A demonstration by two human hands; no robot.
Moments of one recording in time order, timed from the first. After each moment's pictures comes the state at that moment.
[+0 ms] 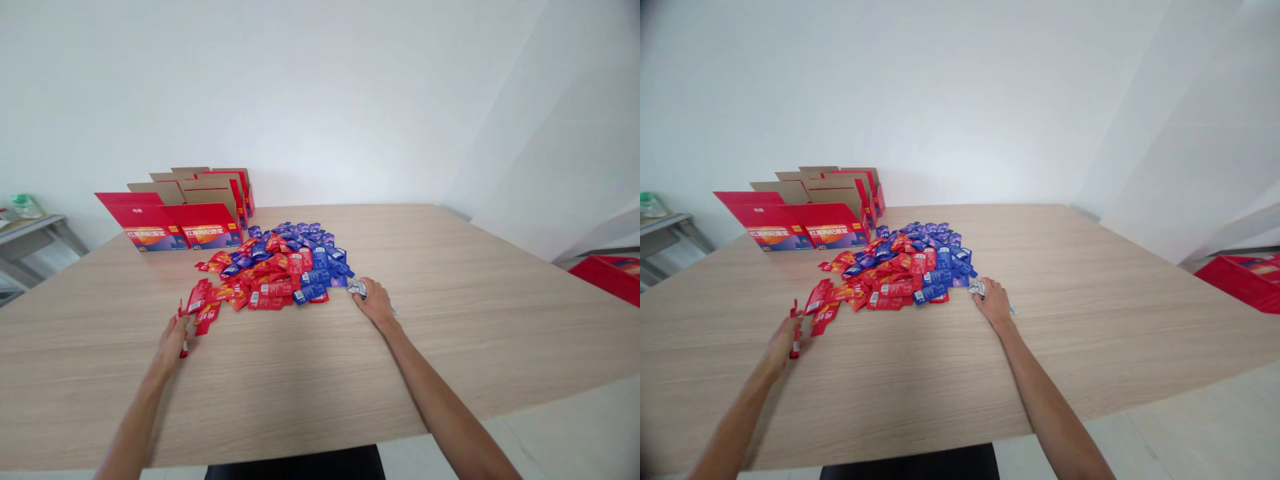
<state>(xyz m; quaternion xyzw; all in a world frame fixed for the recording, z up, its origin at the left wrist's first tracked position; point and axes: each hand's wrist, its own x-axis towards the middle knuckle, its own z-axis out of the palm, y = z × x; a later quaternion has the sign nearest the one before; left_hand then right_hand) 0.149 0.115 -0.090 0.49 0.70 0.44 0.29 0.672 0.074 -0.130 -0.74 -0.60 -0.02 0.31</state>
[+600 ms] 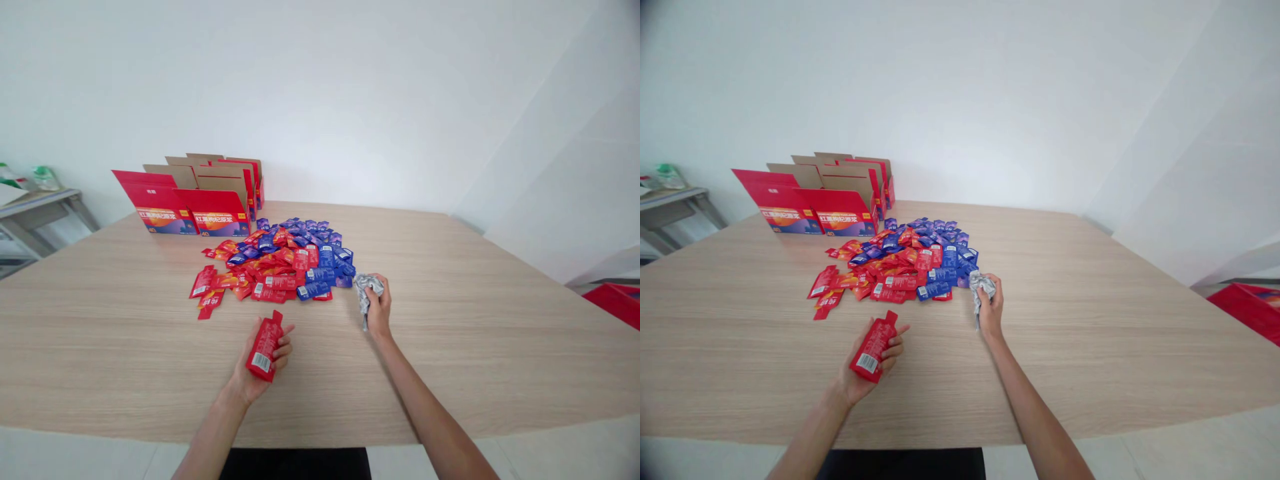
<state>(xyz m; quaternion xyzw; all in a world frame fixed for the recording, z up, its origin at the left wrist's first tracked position) 0.320 0.006 -0.068 -0.01 0.23 0.39 0.89 0.618 0.051 -0.094 -0.56 -0.50 0.10 0.65</state>
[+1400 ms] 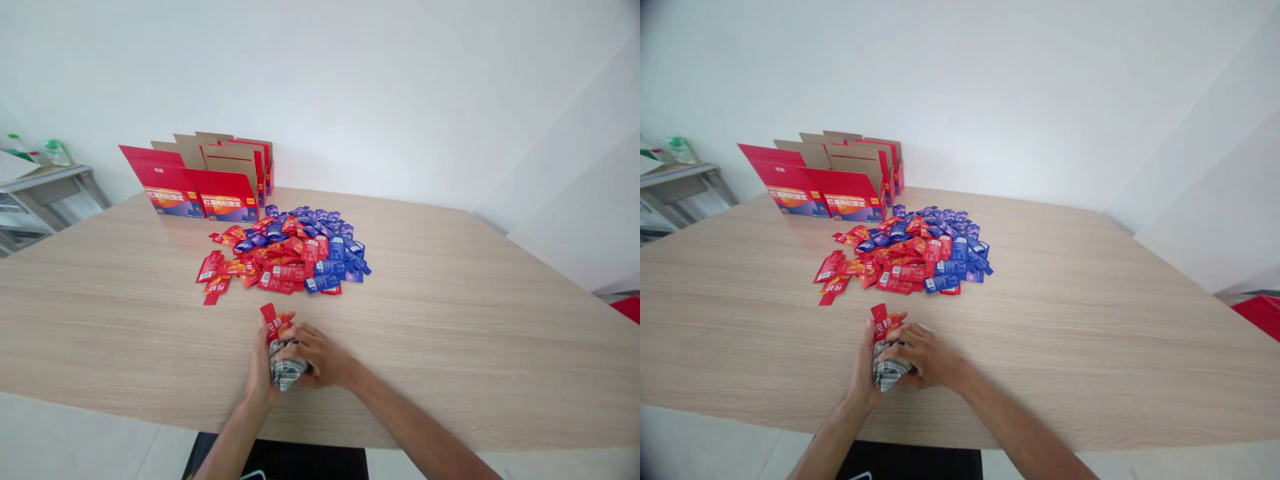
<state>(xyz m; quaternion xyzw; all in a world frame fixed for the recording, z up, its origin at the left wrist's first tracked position) 0.344 -0.015 -0.078 0.08 0.36 0.54 0.76 0.502 0.007 -0.090 -0.18 -0.91 0.16 0.35</state>
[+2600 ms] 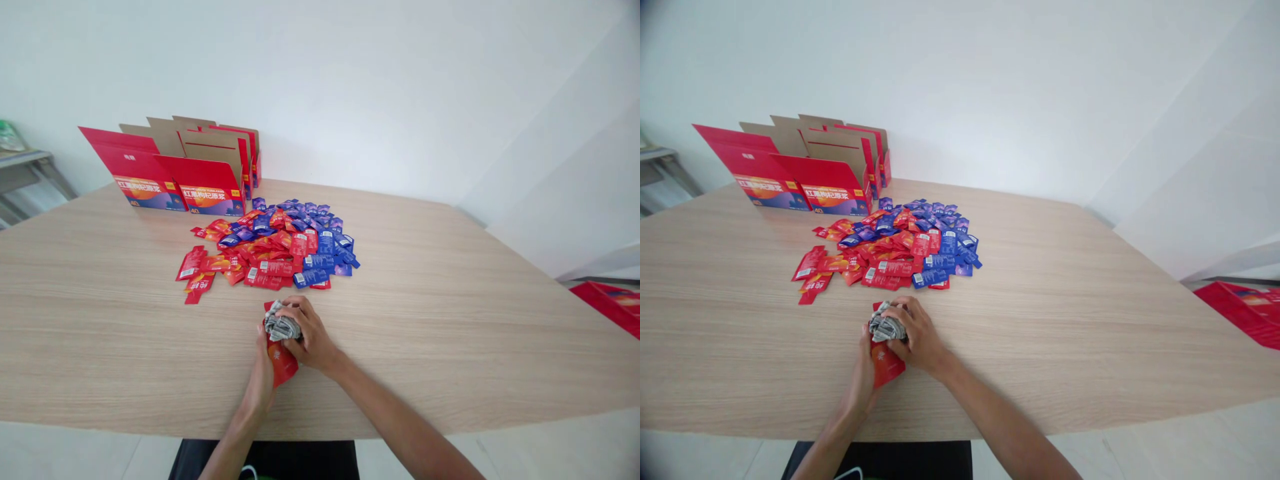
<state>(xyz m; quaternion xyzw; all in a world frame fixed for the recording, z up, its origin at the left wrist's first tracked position) 0.368 -0.024 -0.103 0.09 0.42 0.55 0.71 0.494 0.014 -0.095 -0.33 -0.79 0.19 0.48</state>
